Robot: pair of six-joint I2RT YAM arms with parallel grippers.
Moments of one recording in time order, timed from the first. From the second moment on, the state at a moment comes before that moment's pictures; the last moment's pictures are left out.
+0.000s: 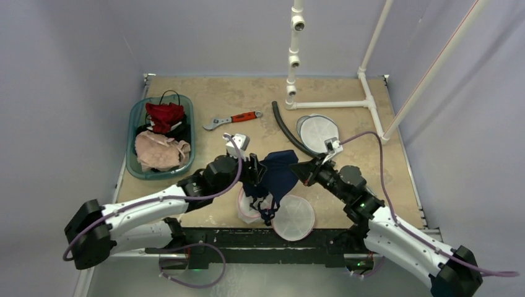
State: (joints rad) left arm -0.96 1.10 0.56 0.15 -0.27 -0.53; right arm 0.69 0.68 0.26 0.32 -0.11 0.67
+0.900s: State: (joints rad) left arm -0.97 0.93 1.02 -0.19 0.46 -0.17; right arm 0.69 0.44 0.36 0.36 -0.68 0.49
